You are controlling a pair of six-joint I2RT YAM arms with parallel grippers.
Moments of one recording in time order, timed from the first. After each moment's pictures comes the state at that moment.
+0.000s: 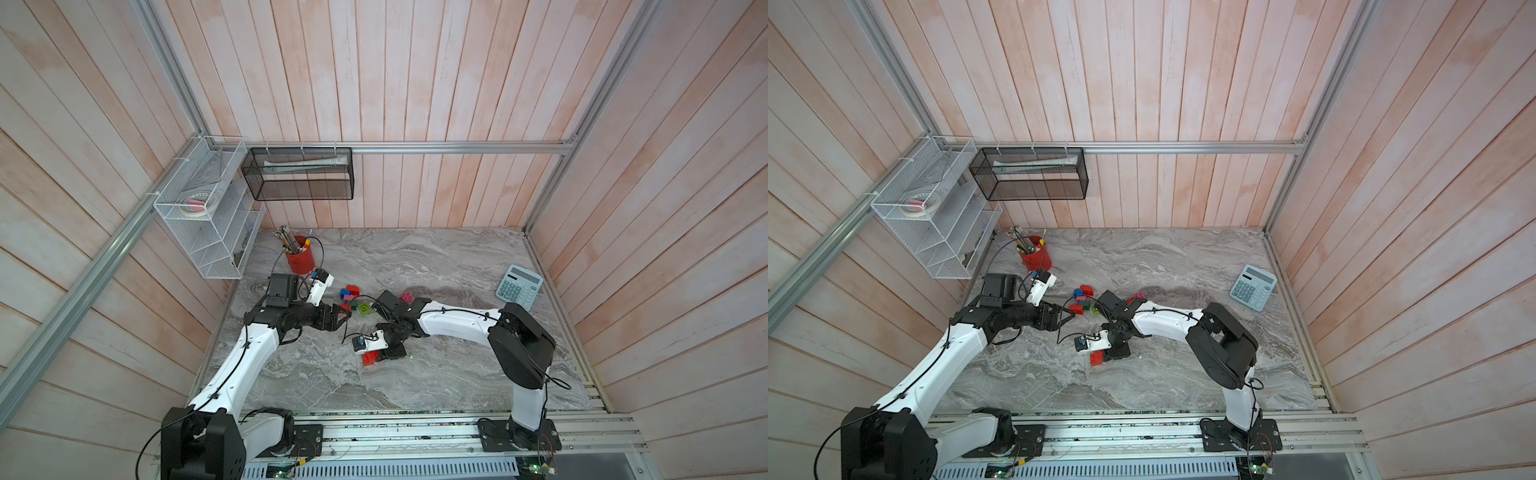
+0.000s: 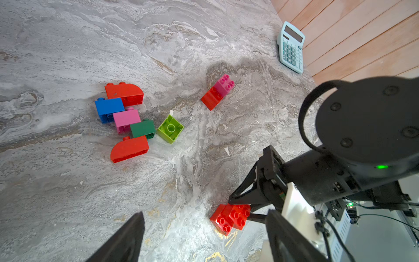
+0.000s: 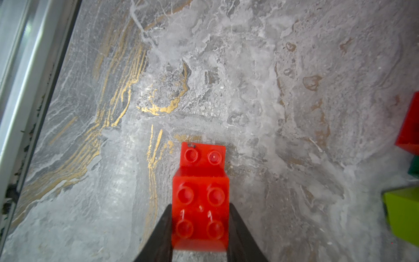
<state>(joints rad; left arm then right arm) -0.12 1.18 0.84 -0.56 0.65 0.07 0.96 1.92 1.28 -0.59 -0.36 -0.86</state>
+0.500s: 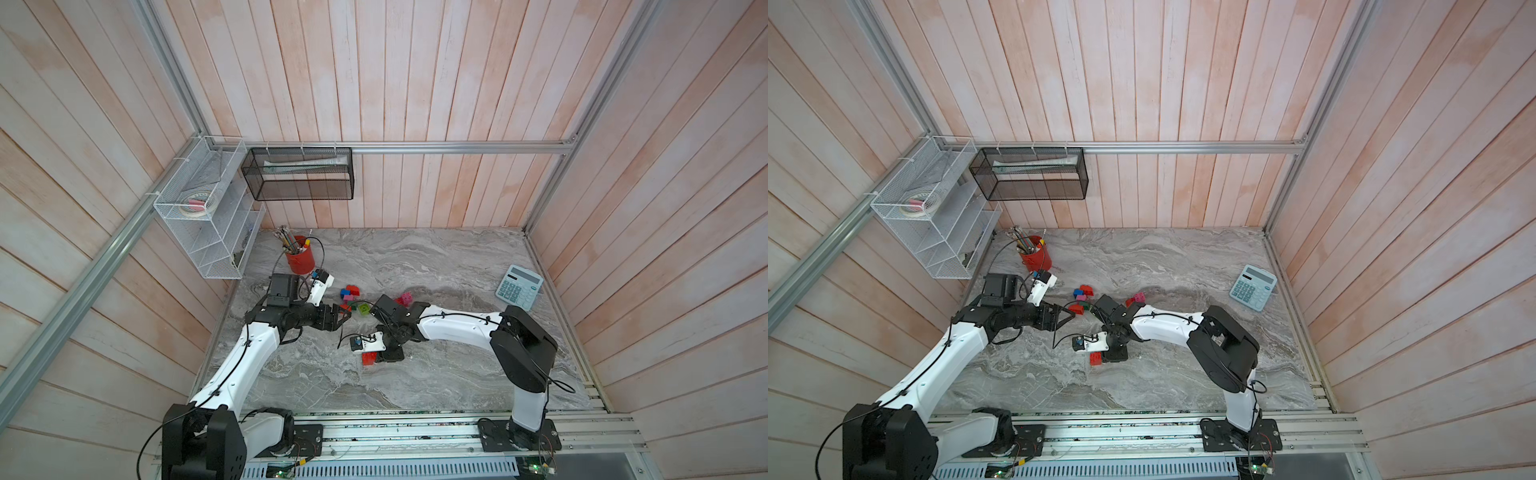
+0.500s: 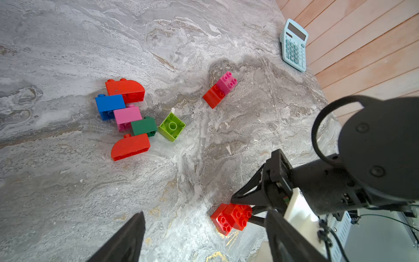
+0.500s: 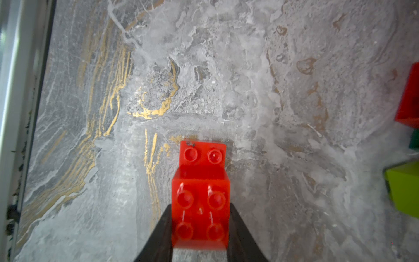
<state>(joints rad) -0.12 1.19 0.84 -0.56 0.65 0.07 1.00 1.91 1.27 -0.58 -0.28 -0.73</state>
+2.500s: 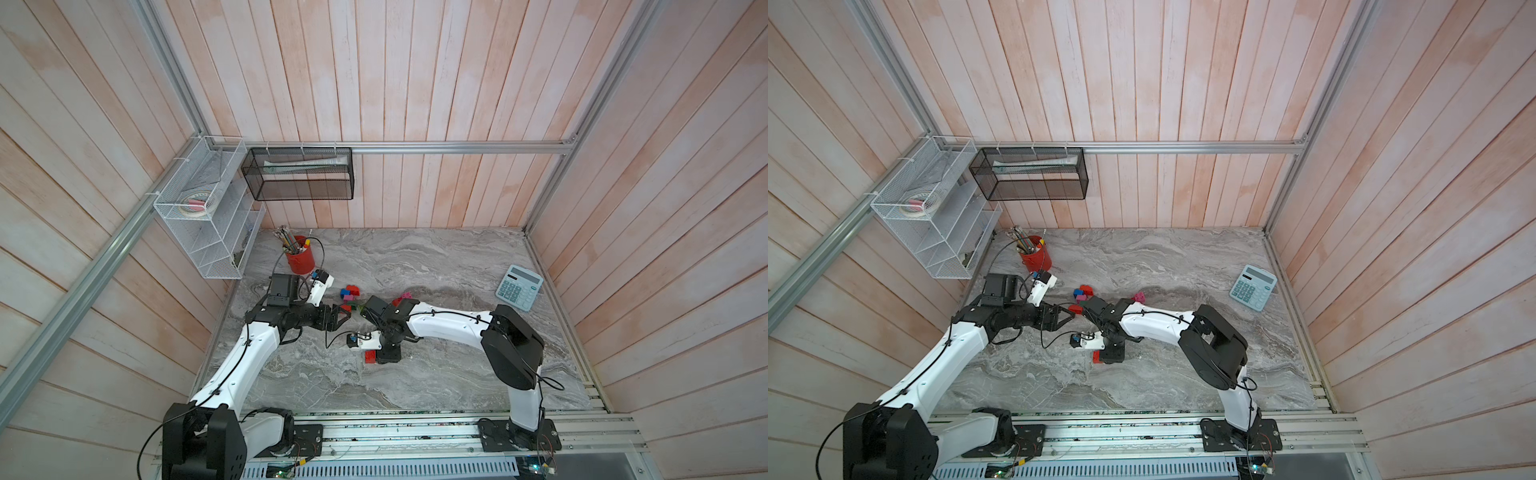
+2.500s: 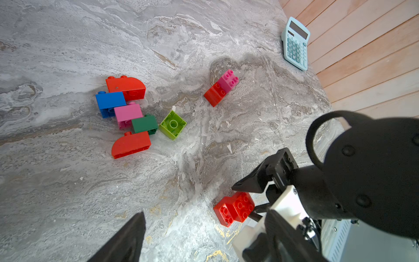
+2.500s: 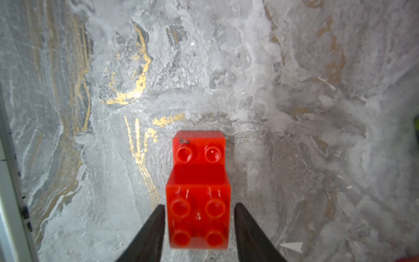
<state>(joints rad) -0.11 1.19 0.84 -0.57 0.65 0.07 1.03 1.98 1.42 -0.78 -0.15 -0.58</state>
